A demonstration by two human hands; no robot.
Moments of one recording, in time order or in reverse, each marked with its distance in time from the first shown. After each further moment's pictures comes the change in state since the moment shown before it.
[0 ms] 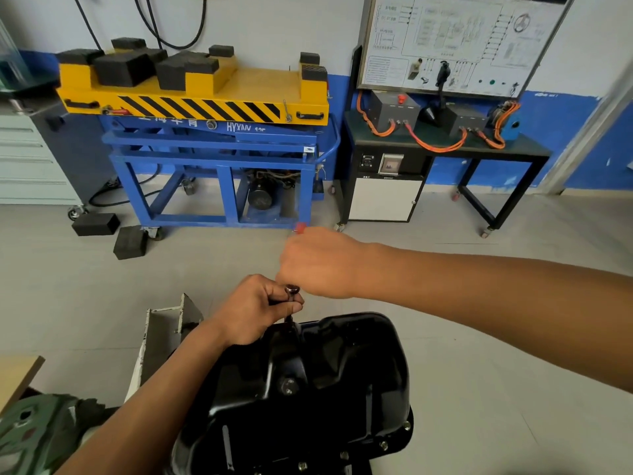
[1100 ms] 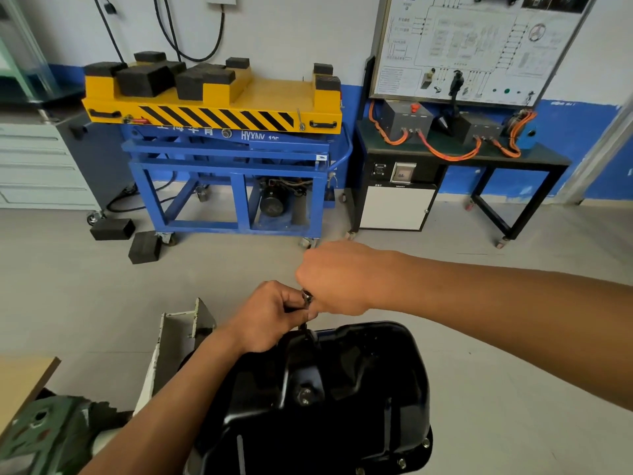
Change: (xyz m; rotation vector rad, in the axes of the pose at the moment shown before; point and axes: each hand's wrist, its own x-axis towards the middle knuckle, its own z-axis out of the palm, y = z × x) left_hand -0.002 0.004 0.000 -0.014 -0.066 -0.022; right_hand 0.002 -0.002 0.008 0.160 -0.032 0.088
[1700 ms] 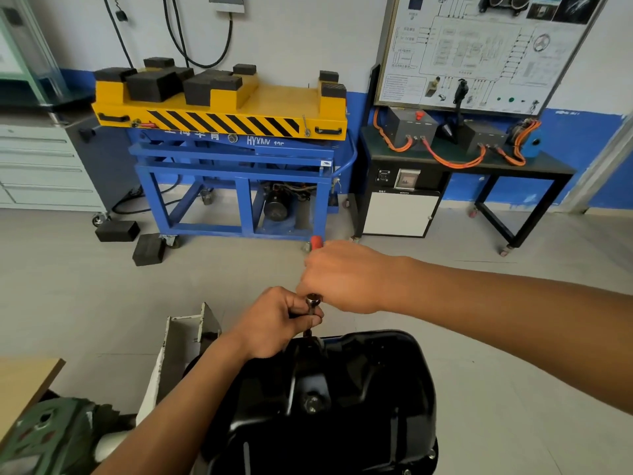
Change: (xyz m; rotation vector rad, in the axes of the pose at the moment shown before) left_hand 0.003 -0.008 -0.001 -0.003 0.070 -0.002; right_hand 0.004 0.005 -0.004 -0.190 0.040 -0.092
